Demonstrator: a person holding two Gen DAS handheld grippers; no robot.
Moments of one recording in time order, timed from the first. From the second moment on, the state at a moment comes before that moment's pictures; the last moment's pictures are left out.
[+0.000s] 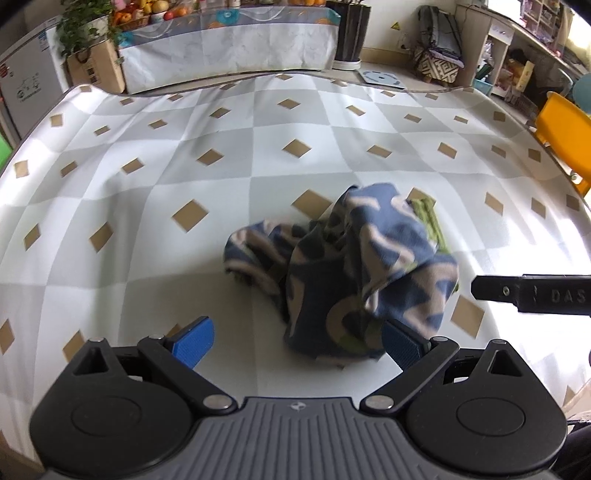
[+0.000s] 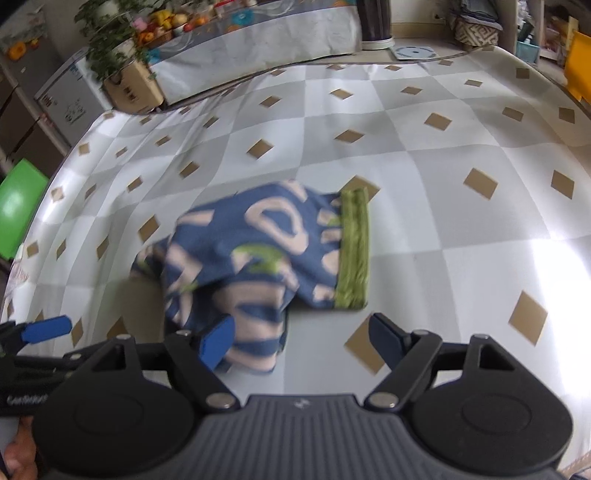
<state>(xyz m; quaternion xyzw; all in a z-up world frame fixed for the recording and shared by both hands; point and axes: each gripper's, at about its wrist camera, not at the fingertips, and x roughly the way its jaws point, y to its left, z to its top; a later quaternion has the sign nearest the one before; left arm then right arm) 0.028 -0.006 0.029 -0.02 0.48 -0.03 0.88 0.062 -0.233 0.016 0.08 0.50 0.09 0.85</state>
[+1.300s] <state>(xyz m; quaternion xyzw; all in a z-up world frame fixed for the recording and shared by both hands) 0.082 0.020 -0.022 -0.12 0.54 -0.01 0.84 0.140 -0.187 -0.029 0.17 0.52 0.13 0.83</state>
